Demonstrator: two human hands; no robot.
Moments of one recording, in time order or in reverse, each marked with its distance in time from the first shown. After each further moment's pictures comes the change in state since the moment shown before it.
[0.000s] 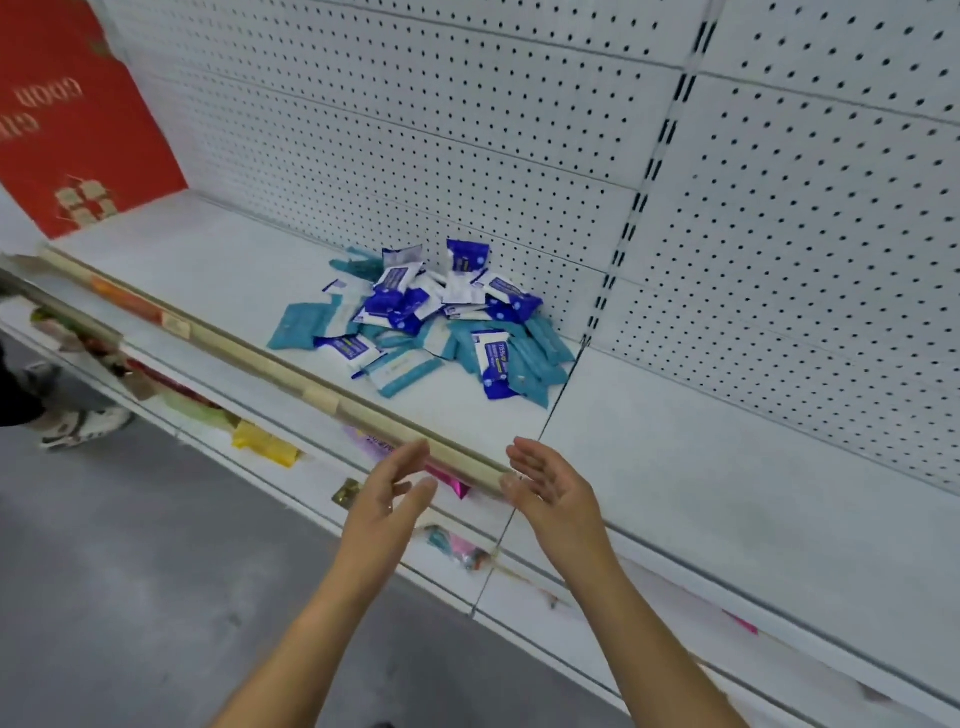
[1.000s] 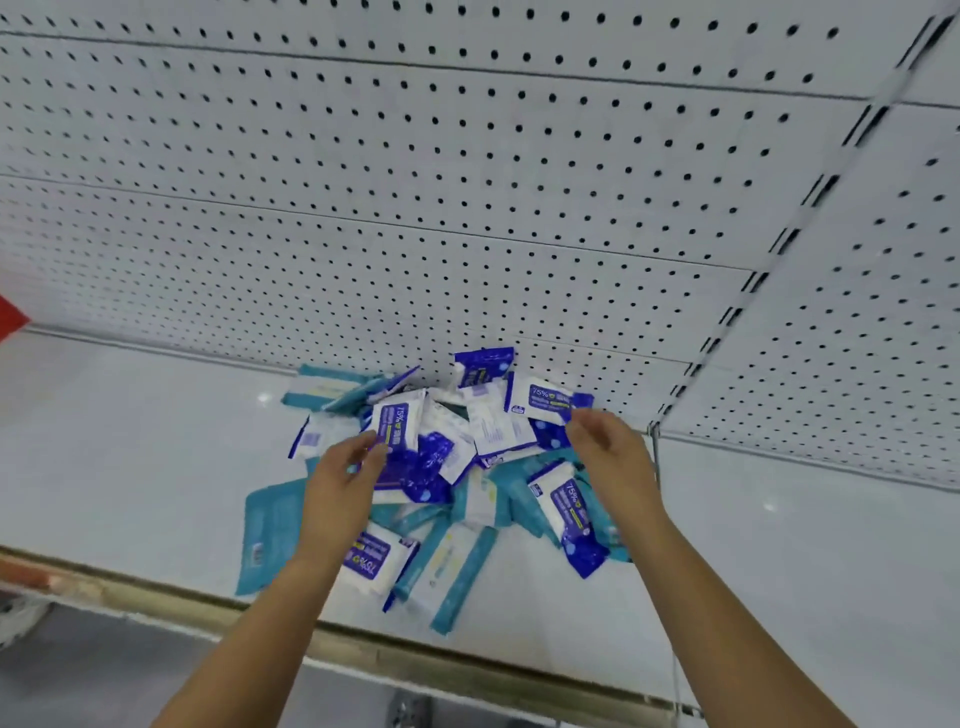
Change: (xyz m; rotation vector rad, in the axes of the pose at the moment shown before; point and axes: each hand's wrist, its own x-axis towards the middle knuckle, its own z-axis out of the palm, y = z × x) left_hand 0.414 -0.024 -0.102 0.261 -0.030 -0.098; right_hand 0.335 -0.050 0.051 -0.081 0.467 0.114
